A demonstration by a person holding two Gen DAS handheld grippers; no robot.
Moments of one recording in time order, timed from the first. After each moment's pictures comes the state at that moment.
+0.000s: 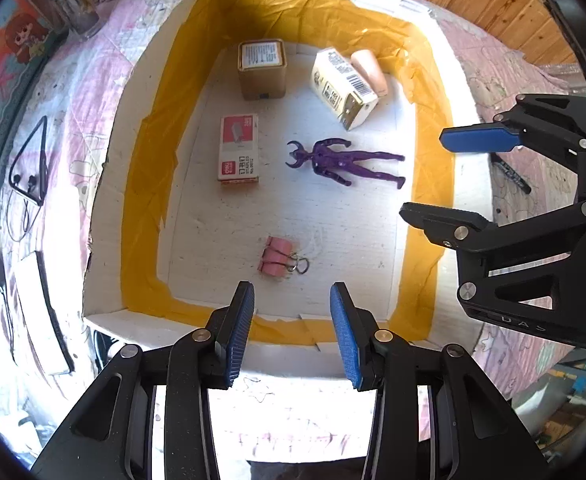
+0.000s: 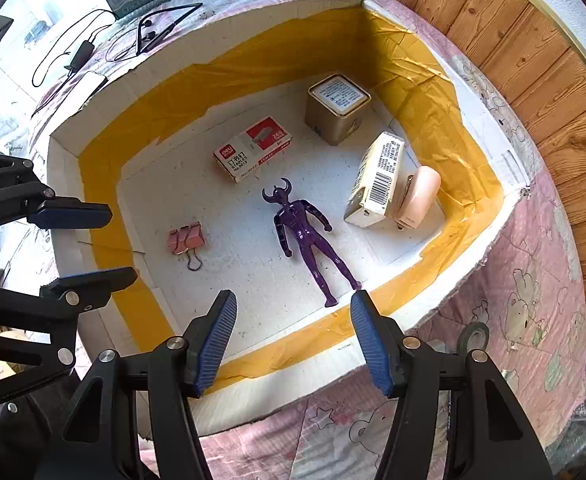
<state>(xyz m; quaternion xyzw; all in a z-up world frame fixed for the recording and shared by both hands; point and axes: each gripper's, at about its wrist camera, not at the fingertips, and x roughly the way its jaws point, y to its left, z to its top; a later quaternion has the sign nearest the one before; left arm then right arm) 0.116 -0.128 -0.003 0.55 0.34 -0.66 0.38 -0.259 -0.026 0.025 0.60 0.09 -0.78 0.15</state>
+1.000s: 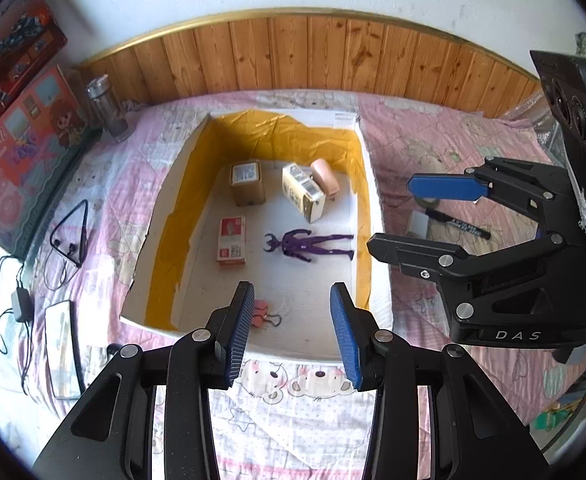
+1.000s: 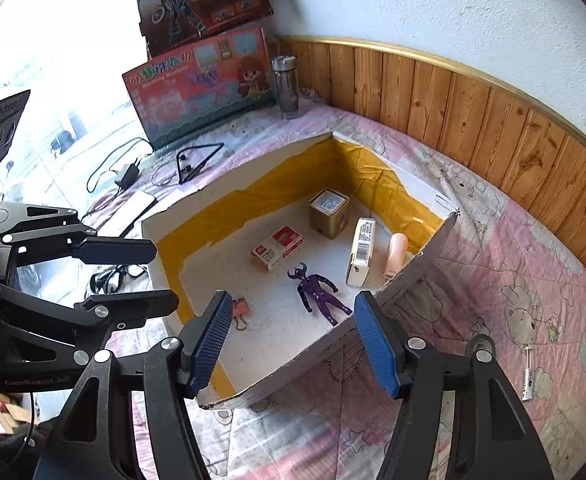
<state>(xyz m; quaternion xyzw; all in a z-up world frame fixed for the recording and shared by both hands) 0.092 -0.063 0.051 0.42 0.21 -0.76 0.45 -0.170 0.023 0.071 0.38 -0.01 -0.90 0.22</state>
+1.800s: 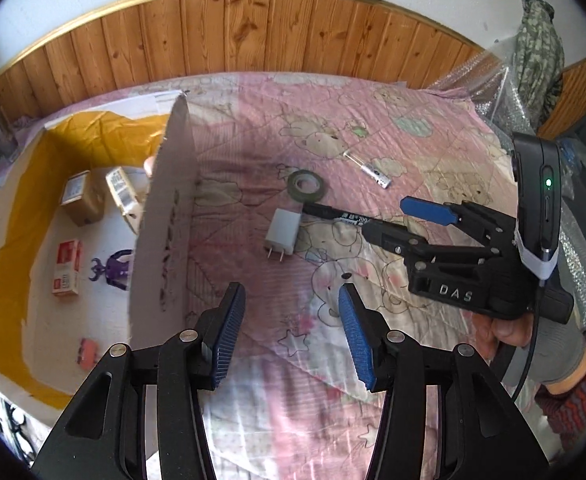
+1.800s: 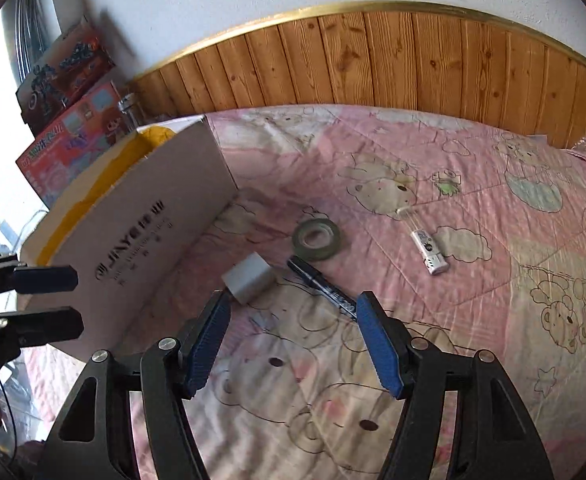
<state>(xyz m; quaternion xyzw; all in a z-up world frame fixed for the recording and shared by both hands) -0.062 -0.052 -0.026 0.43 0.23 -0.80 0.33 -0.144 0.201 -0.061 0.40 -0.13 -0.90 0.11</state>
